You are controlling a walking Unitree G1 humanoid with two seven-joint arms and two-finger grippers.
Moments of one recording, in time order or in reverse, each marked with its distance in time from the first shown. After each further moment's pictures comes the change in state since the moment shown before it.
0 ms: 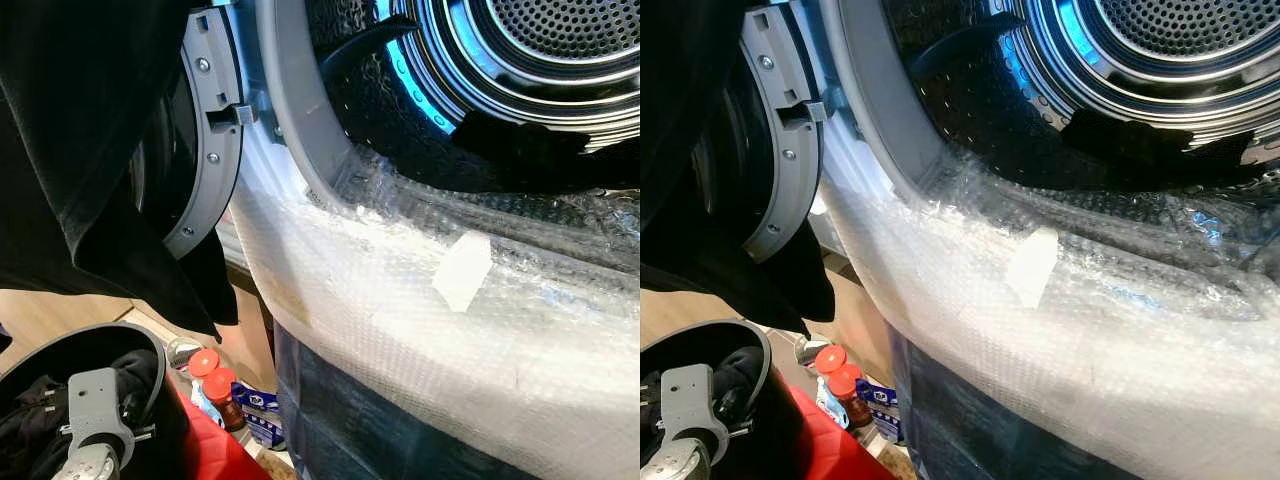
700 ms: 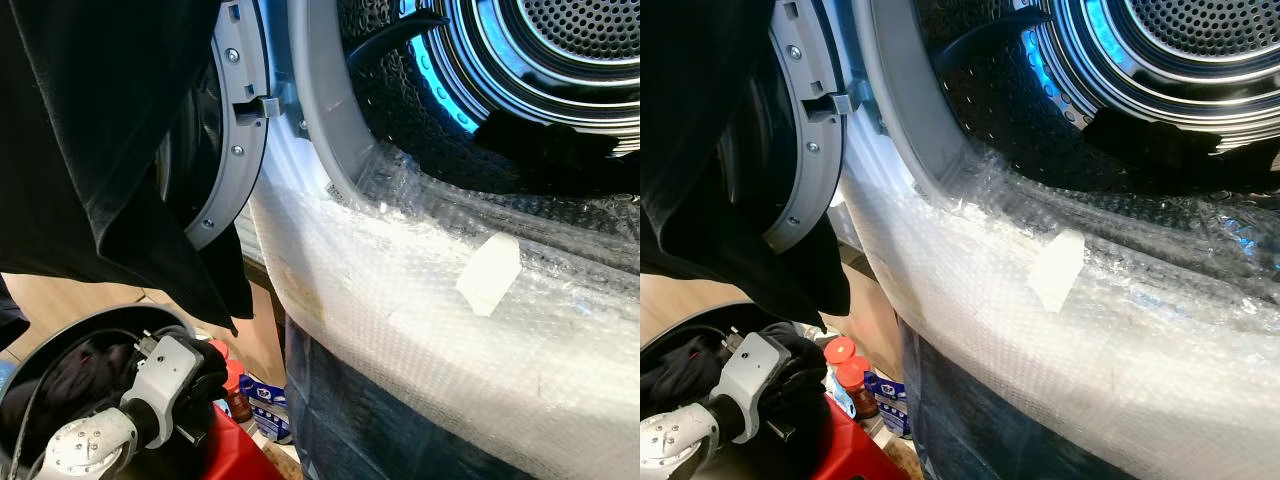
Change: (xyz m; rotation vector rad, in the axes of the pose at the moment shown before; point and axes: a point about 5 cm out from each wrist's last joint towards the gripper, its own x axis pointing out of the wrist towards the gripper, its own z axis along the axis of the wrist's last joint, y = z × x) left arm -0.044 -0.062 0.058 0.615 -0.103 -0.900; right arm 0.001 0.003 0.003 -0.100 0.003 0.006
